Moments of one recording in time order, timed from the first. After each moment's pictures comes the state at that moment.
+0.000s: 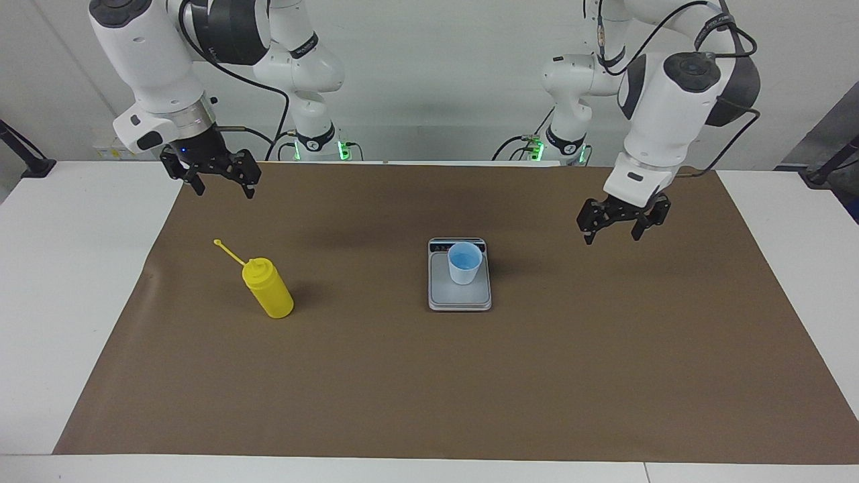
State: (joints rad) left arm -0.05 0.04 -0.18 -1.72 0.05 1.83 -0.23; right arm -0.15 -0.05 0.11 -1.73 0.01 1.68 -0.03
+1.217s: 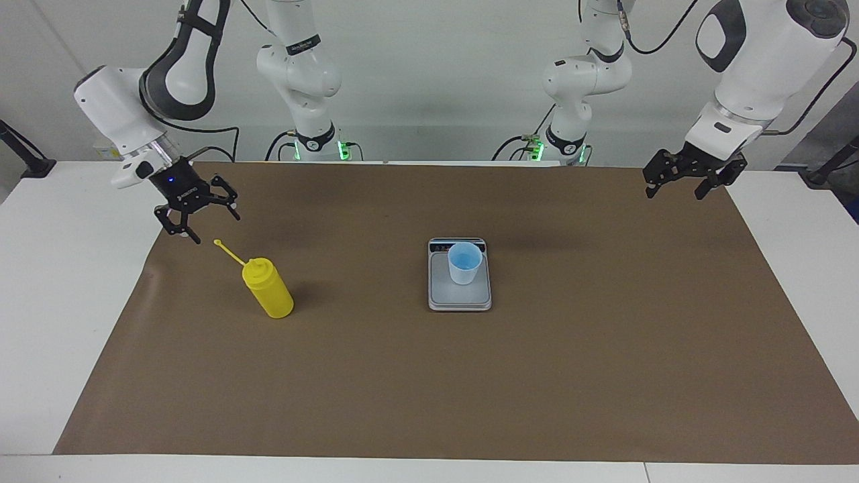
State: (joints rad) left arm 0.12 -0.04 -0.18 -1.67 -0.01 1.61 0.05; right arm -0.48 -0.10 0.09 -2.29 0.73 2.21 -1.44
